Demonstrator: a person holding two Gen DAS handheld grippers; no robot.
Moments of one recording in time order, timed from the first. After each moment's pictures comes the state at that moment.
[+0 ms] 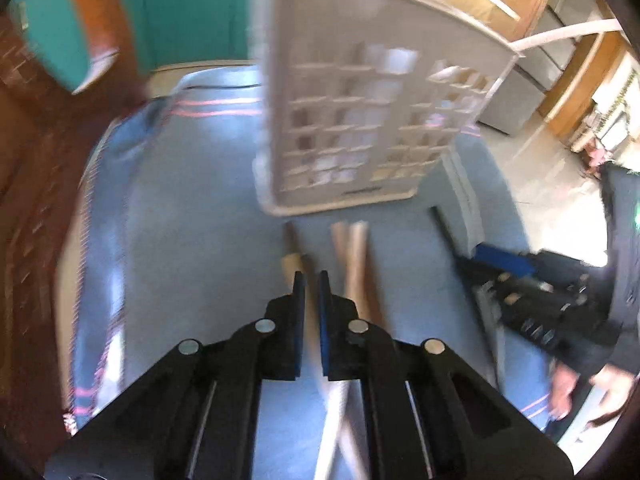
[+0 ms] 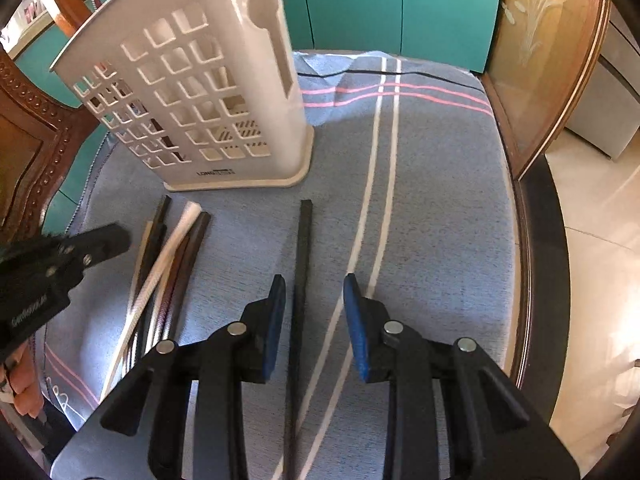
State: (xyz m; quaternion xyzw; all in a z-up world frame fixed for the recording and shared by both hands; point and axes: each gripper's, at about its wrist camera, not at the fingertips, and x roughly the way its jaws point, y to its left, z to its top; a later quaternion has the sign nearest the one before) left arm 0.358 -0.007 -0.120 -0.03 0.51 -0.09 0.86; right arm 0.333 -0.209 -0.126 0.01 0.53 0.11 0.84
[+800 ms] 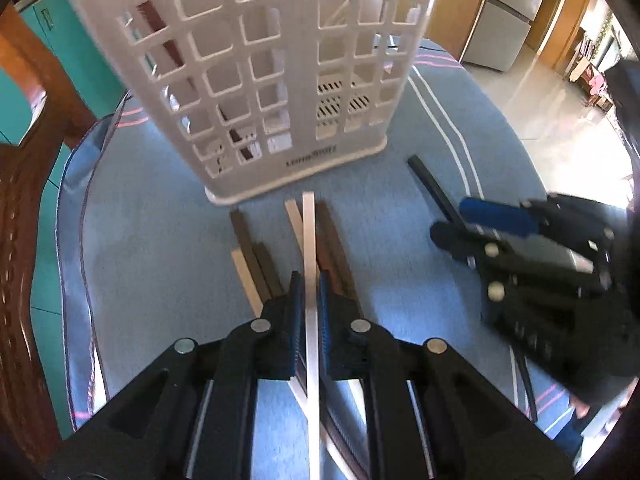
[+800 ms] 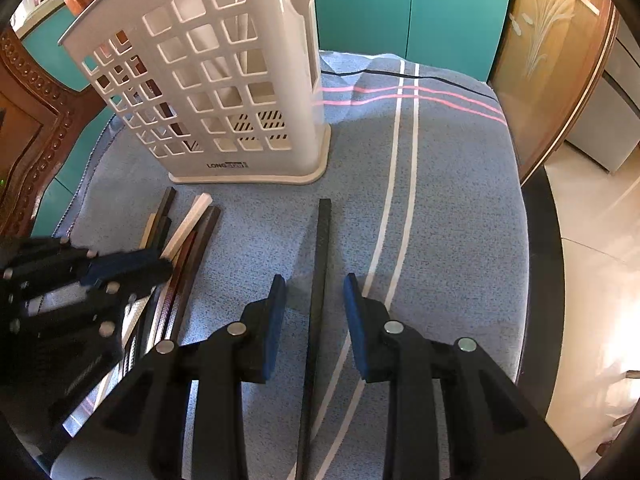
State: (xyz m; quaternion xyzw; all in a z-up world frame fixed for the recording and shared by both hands) left arm 0.357 -0.060 -0.137 0.08 0.54 -0.12 0.83; right arm 0.325 -0.187 -0.132 -0.02 0.52 0.10 0.84
